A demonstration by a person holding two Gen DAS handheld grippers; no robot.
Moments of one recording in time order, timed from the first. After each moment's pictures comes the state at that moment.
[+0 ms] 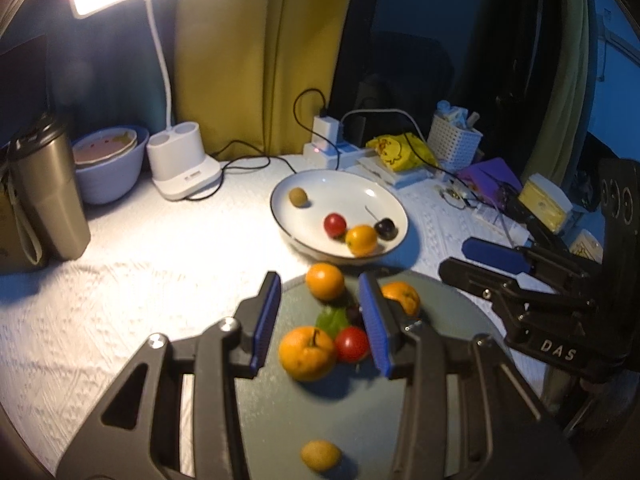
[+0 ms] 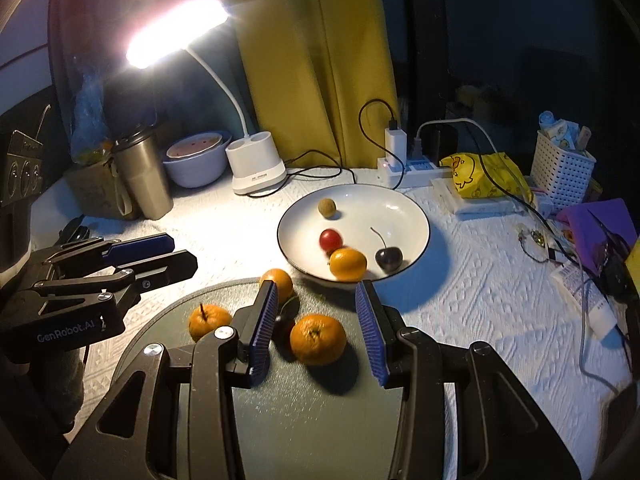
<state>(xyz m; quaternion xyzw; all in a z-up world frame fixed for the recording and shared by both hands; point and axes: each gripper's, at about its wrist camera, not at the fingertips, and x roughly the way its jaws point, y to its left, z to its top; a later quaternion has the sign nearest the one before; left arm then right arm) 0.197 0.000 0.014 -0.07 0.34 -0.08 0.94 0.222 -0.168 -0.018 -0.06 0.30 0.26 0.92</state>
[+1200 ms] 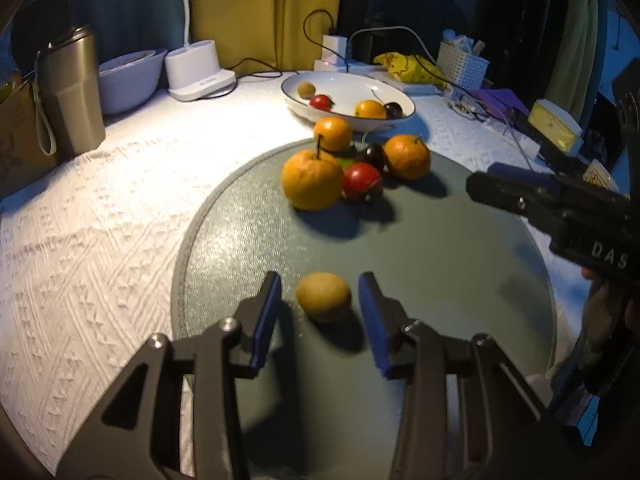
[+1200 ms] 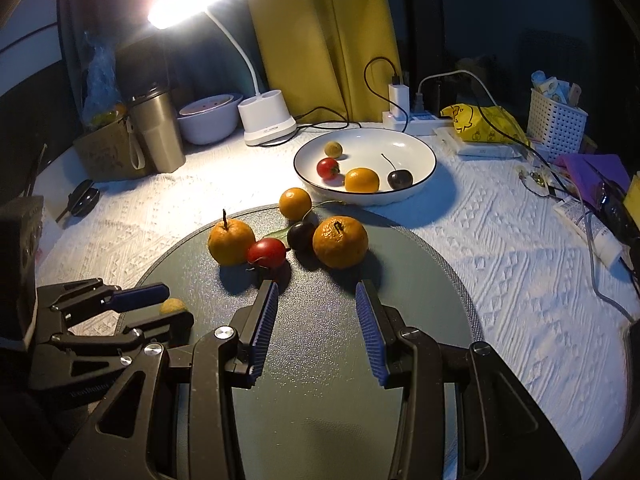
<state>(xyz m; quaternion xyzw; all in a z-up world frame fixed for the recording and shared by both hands) 0.129 -0.013 -0.058 -0.04 0.42 -0.05 0.91 0.171 -0.176 -0.058 -0.06 0.33 0.25 0.91</state>
